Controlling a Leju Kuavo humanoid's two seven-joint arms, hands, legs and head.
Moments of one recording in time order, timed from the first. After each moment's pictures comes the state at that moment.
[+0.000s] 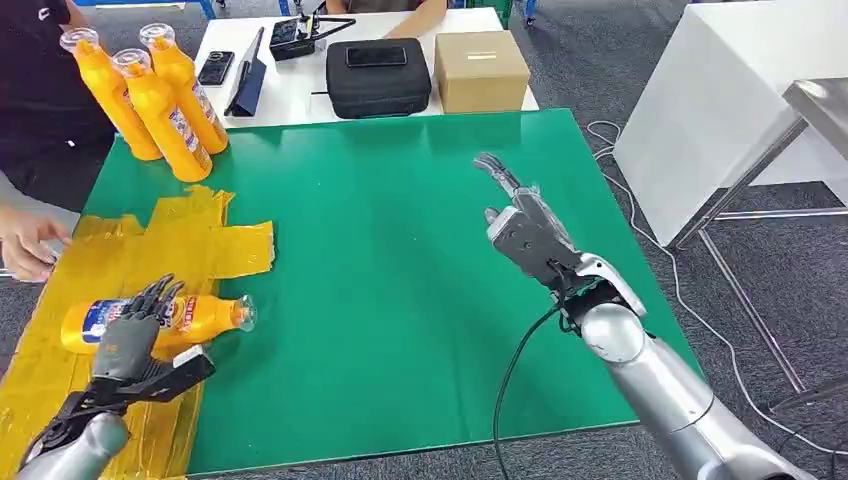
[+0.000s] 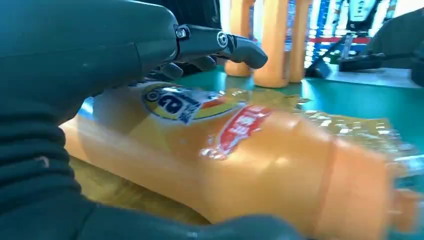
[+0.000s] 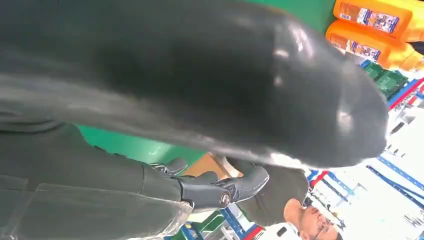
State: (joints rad) left arm -0.39 0.32 -0.36 -0.73 -0.66 0.57 -0.46; right arm -0.43 -0.36 0.54 -1.66 0.10 -0.05 0.09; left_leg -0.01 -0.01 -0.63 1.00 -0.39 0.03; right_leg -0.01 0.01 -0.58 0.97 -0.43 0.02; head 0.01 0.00
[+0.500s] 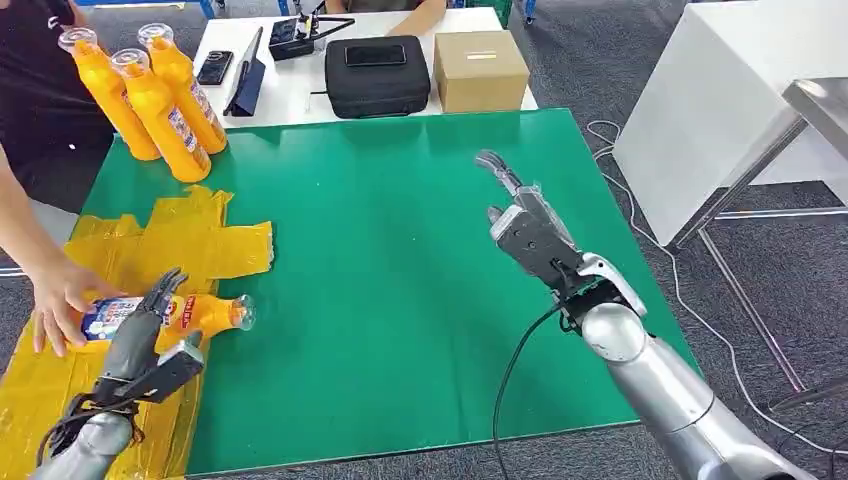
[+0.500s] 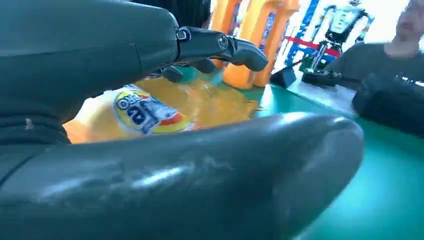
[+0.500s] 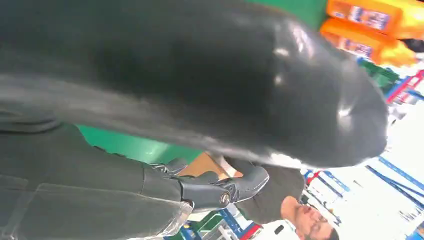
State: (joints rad) left arm -0.29 0.31 -0.33 -0.98 -0.33 0.41 -0.52; right arm -0.43 -0.36 0.54 -1.66 0.06 -0.08 0.05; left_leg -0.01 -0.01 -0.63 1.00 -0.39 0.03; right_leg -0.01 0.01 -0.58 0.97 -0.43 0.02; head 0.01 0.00
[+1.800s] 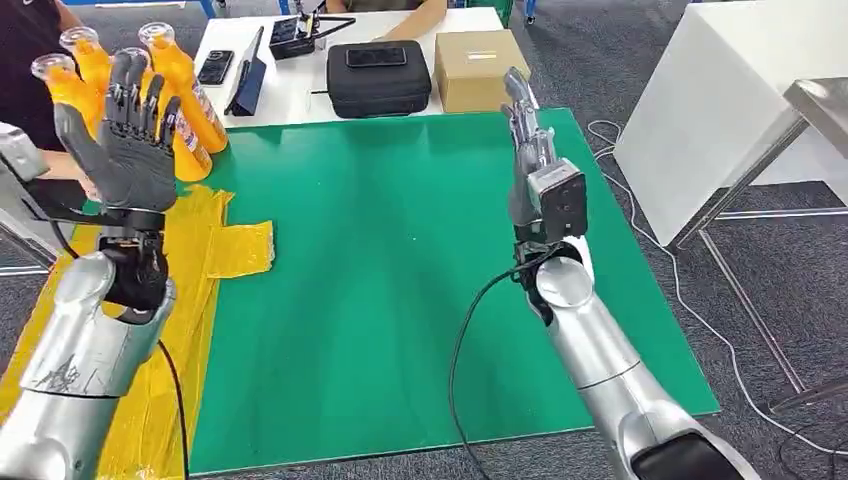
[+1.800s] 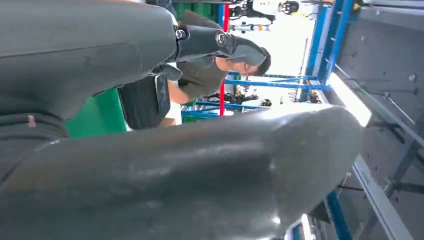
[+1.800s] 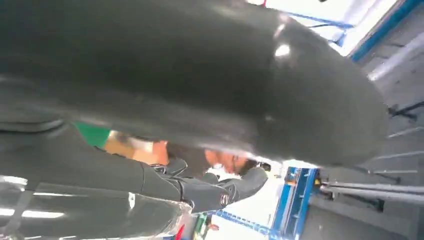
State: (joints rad) left arm -0.69 0.09 -0.36 -1.27 0.56 0.14 -0.30; right arm -0.54 -0.06 0.42 -1.40 -0.09 -0.25 -0.41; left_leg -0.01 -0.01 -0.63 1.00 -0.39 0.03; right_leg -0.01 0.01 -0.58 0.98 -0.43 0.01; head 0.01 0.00
